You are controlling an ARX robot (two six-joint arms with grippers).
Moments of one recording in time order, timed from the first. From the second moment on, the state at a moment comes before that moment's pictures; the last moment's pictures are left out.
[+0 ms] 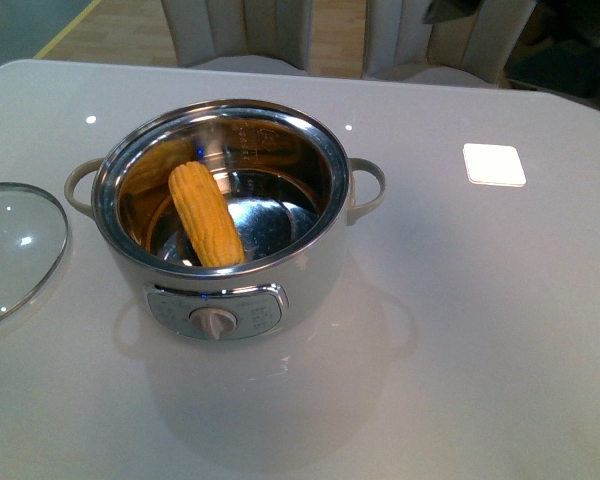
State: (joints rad) left arm 0.00 0.01 0.01 0.00 0.00 0.00; right arm 0.35 1.62 0.93 0.13 0.02 0.55
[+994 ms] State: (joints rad) left arm 0.00 0.01 0.01 0.00 0.00 0.00; right arm 0.25 0.68 0.33 -0.17 0.31 0.33
